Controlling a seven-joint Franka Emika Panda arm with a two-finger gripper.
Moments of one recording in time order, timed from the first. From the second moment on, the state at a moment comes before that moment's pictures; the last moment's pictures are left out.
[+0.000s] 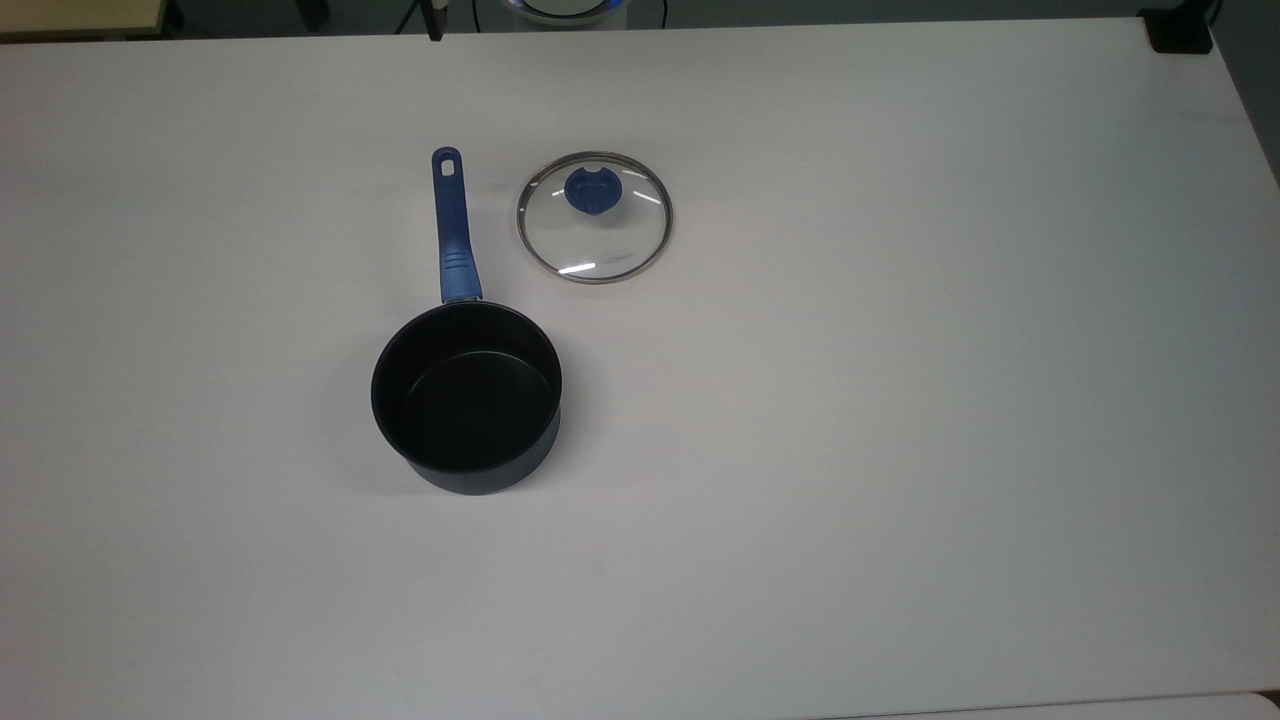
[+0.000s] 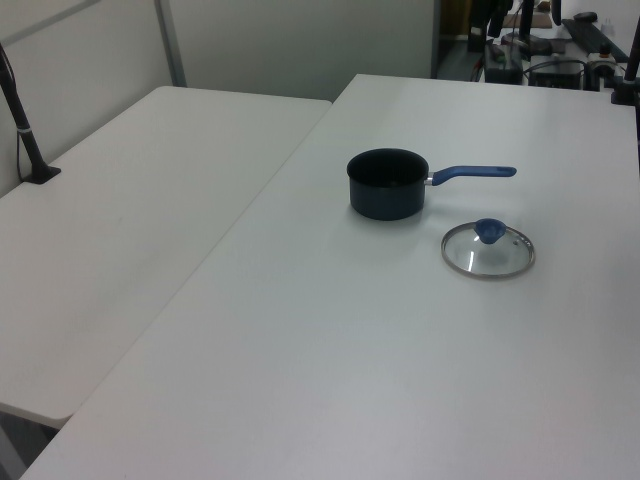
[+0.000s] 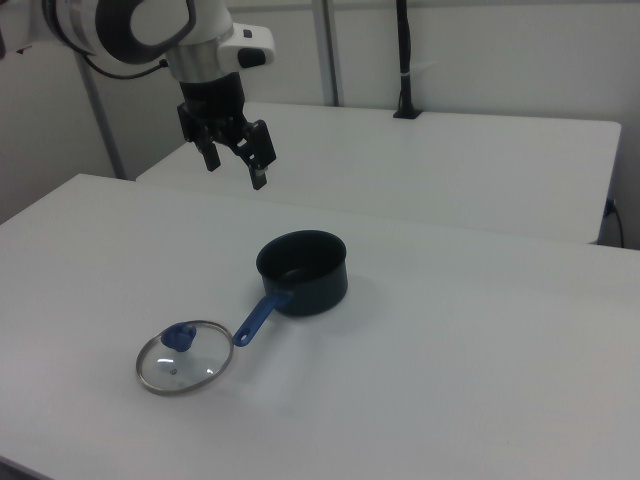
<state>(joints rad) -0.08 -0.04 -0.09 -1.62 0.07 1.71 -0.03</state>
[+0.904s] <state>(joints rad) -0.07 -0.03 0.00 -1.71 0.02 1.60 -0.18</state>
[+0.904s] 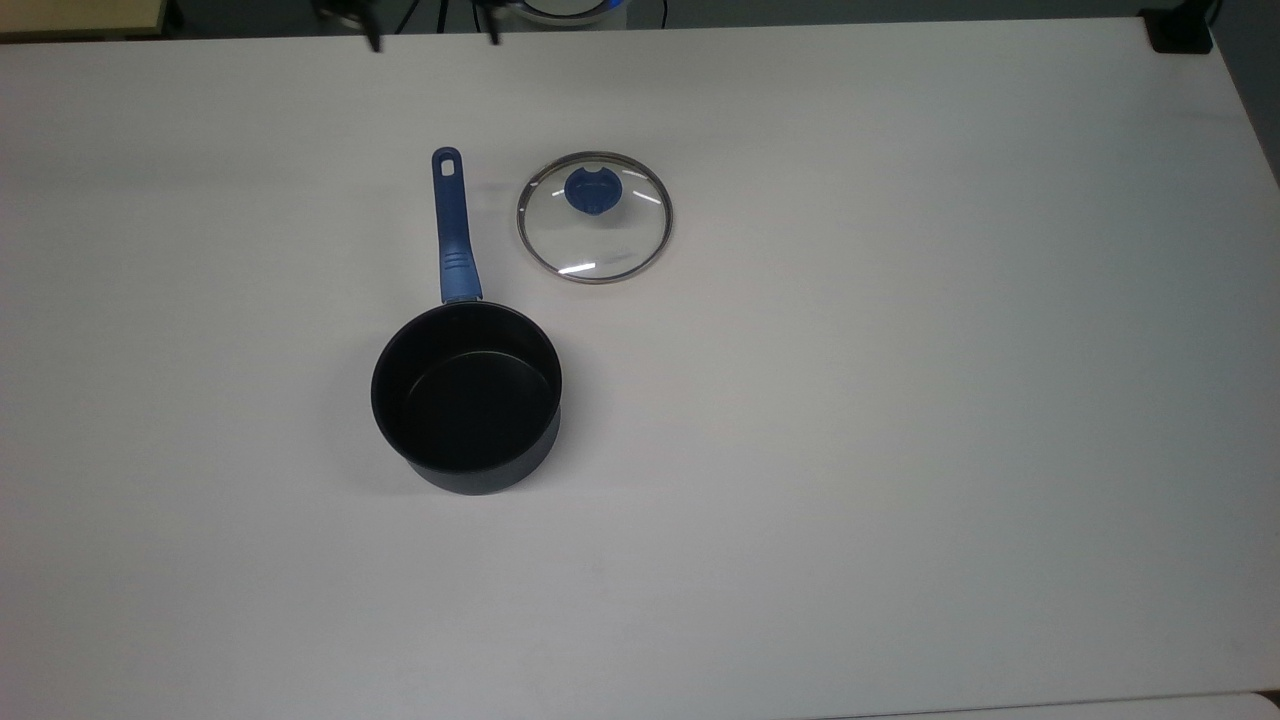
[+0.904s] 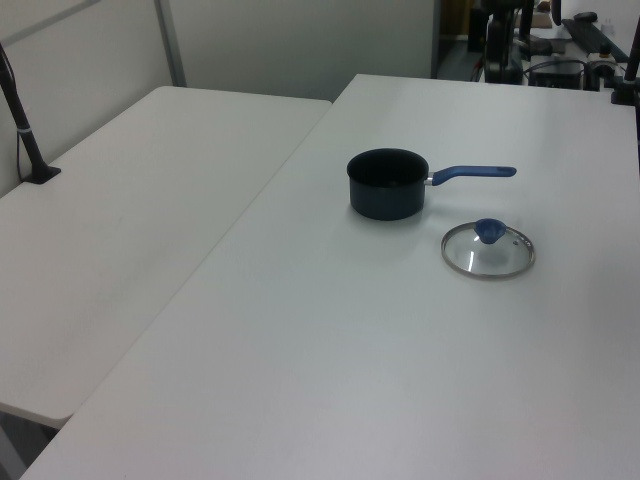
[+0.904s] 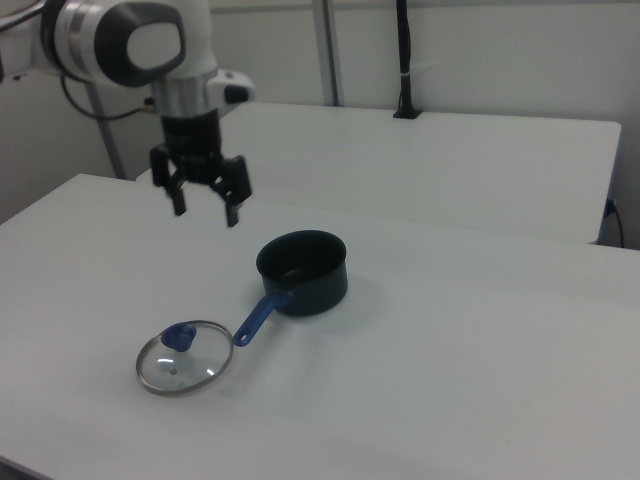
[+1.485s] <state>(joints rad) -0.07 -0.04 0.15 -2.05 0.01 1.82 -0.05</state>
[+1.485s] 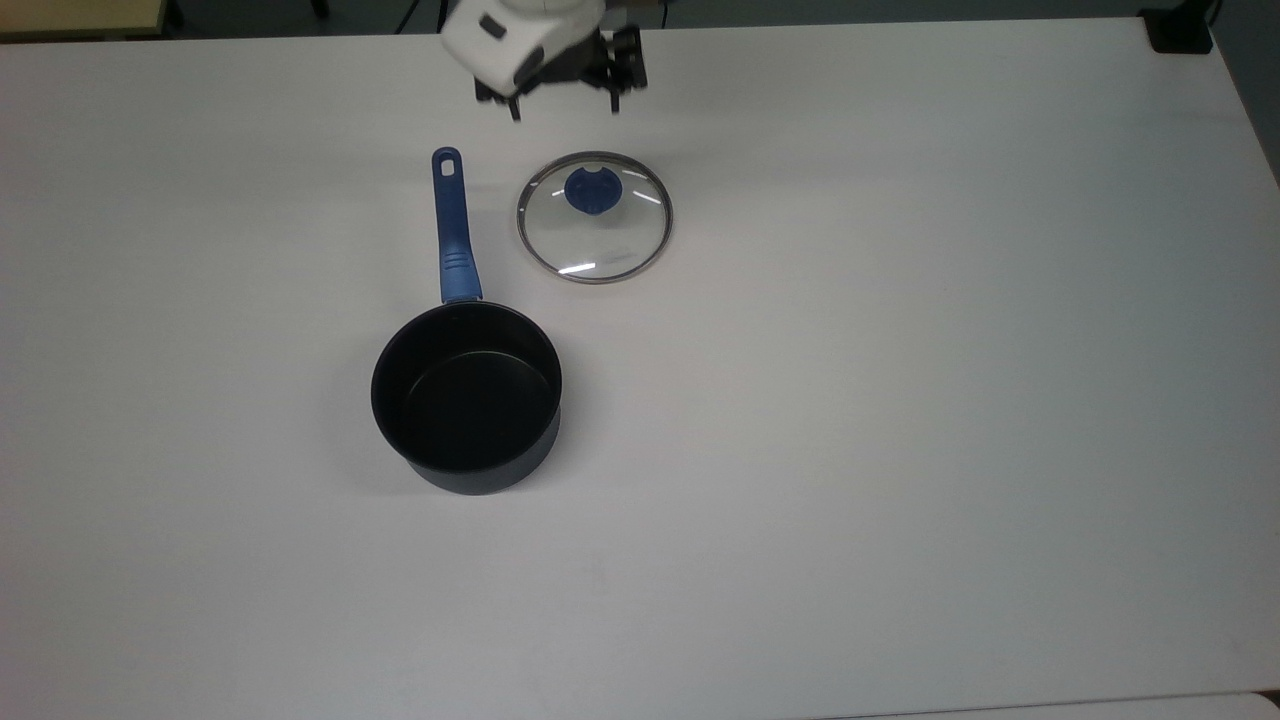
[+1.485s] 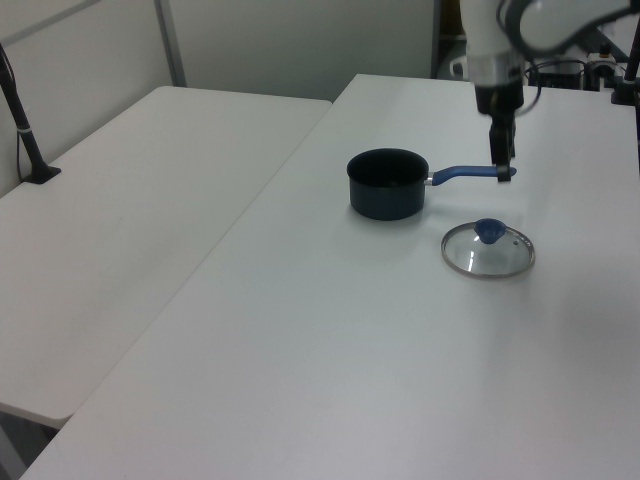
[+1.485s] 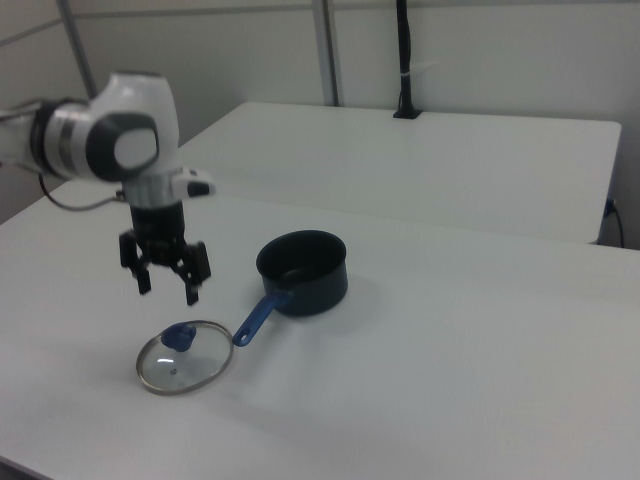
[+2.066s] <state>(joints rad) -0.07 0.02 0.18 -2.22 0.02 2.09 0.09</state>
